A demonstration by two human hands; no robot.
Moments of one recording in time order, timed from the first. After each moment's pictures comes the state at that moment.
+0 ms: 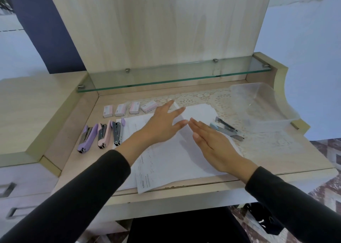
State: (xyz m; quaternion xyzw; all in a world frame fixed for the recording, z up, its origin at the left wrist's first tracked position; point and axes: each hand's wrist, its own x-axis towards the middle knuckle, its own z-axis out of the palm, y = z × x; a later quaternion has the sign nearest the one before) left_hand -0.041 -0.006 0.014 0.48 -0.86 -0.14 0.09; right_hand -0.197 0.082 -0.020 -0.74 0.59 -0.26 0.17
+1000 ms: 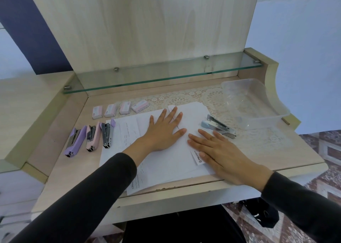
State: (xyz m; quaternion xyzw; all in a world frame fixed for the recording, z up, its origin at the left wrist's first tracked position) left_hand -0.061 -0.018 -0.027 0.46 -0.88 -0.09 -0.04; right_hand -0.235 0.107 -0.028 -0.83 0.55 -0.06 0.09
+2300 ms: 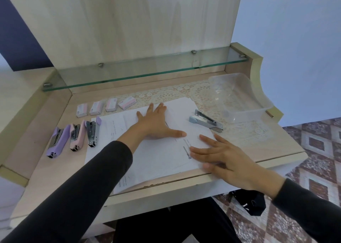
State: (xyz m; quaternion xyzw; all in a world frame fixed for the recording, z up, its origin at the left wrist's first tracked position) left_hand -0.080 -0.021 -0.008 0.51 -0.84 -0.15 -0.07; right_hand -0.264 0.138 -0.038 -0.82 0.52 -0.19 0.15
